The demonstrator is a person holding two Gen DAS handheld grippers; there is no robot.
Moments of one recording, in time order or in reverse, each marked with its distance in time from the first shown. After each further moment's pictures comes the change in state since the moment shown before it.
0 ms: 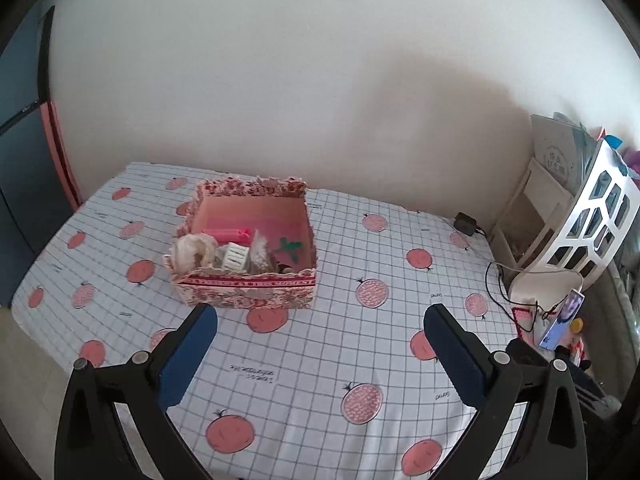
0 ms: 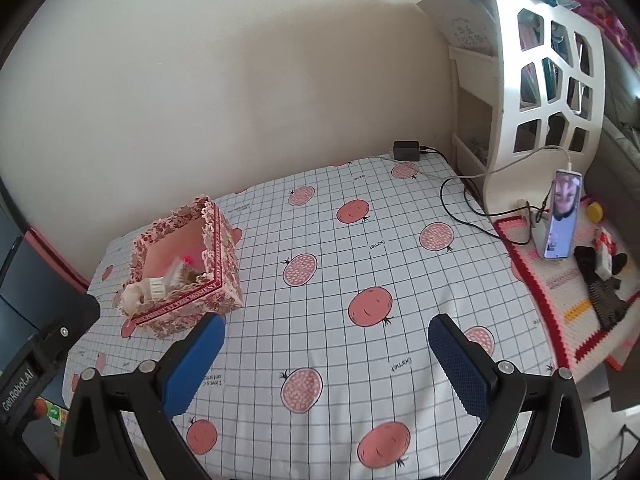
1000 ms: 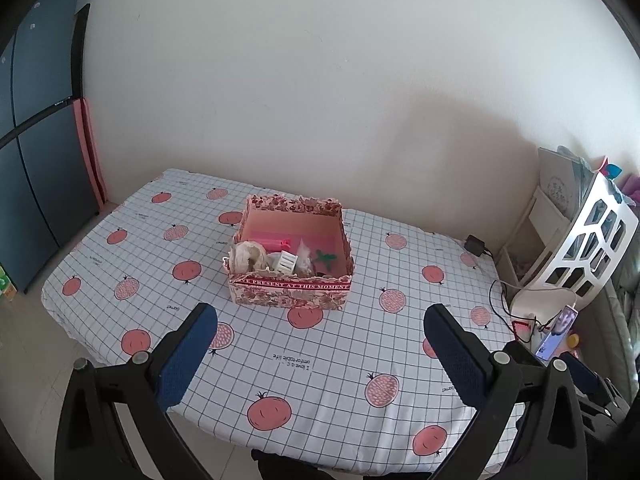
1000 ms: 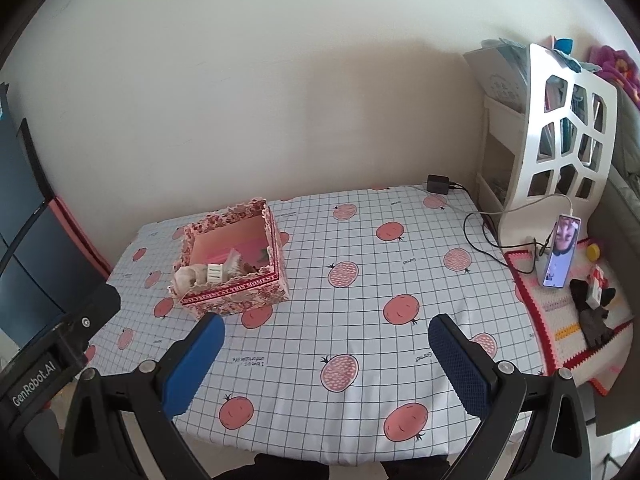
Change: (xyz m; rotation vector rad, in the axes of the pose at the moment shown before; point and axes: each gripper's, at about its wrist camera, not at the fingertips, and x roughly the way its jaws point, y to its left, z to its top) left arm -0.082 0.048 -0.007 -0.060 -0.063 0.037; right arm -0.076 0.068 -0.020 -0.130 -0.064 0.043
